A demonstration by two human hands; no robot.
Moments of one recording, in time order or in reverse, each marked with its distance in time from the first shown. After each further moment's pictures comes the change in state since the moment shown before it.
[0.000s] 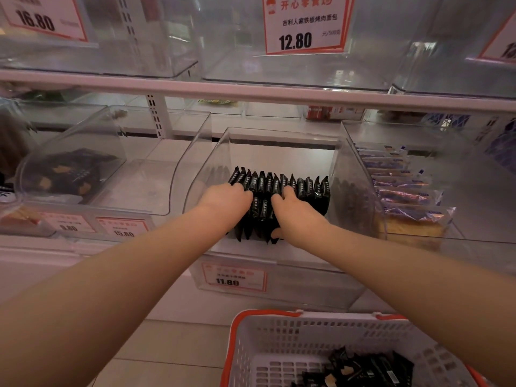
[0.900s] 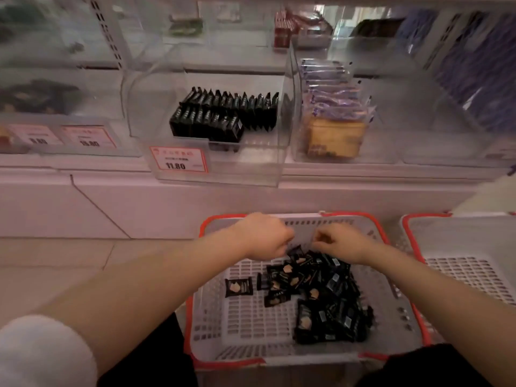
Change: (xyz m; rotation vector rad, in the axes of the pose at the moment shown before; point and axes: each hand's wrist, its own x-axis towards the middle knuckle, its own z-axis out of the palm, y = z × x) left_hand -0.126 0.204 0.031 -0.301 -0.022 0.610; right_hand -0.228 0.115 0.118 0.350 -0.321 0.104
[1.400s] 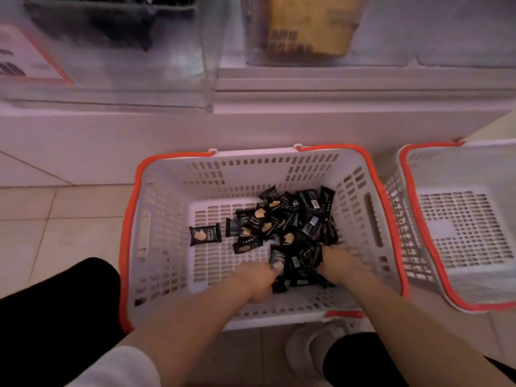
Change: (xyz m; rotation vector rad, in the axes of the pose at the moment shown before) left_hand 0.068 0.107 0.219 -0.394 -0.523 -0.091; right_hand 0.001 0.136 0.178 -0.081 -0.387 0.378
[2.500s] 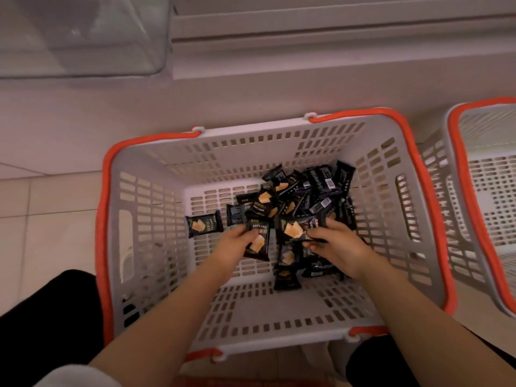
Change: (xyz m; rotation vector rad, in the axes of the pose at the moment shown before) left_hand 0.027 -0.065 0.002 -1.703 0.313 -0.513; right_hand 0.031 -0.028 -0.006 1.764 -0.158 0.050
